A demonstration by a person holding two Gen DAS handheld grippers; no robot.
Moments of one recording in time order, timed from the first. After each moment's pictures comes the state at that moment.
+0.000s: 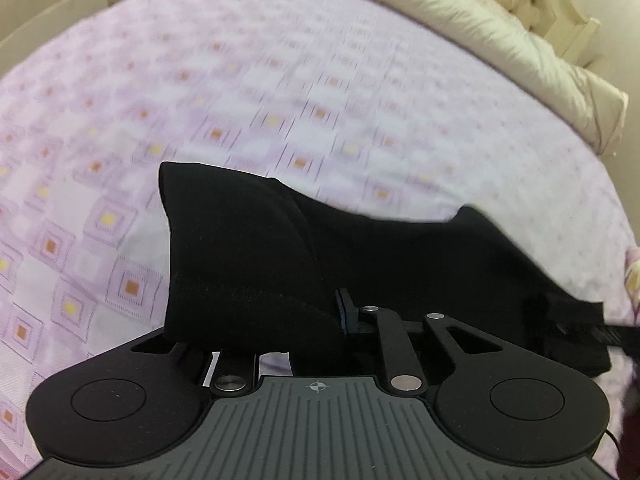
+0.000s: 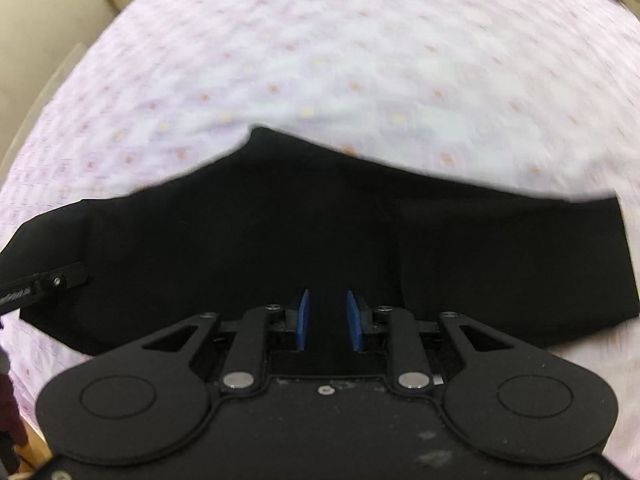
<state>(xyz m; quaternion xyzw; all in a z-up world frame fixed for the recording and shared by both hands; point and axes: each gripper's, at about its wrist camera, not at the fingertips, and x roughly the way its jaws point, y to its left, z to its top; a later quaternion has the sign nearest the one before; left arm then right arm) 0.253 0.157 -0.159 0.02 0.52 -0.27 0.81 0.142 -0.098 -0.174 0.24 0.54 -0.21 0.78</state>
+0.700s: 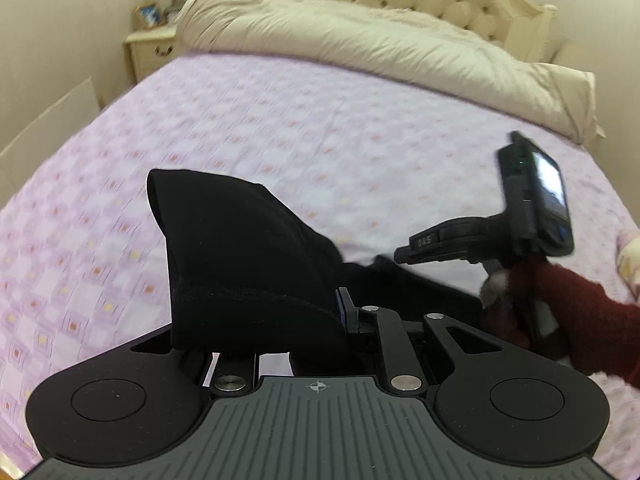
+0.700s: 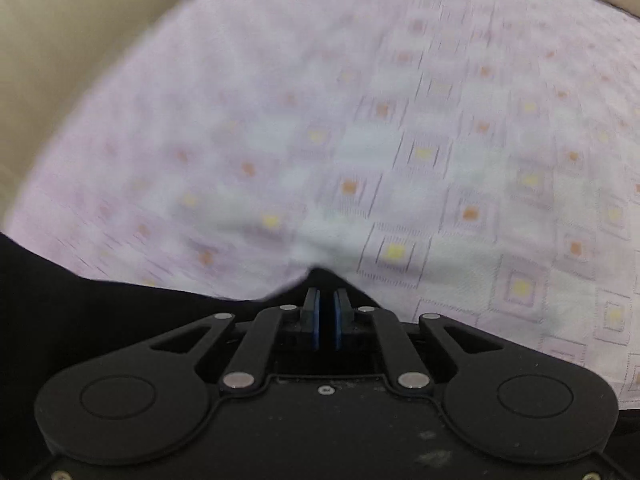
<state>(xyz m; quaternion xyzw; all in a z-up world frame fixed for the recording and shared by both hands) 0.183 0.078 -0.067 0.10 0.42 -0.29 0.86 0.228 -0.178 -0.191 0.25 0.49 -0.10 0.83</state>
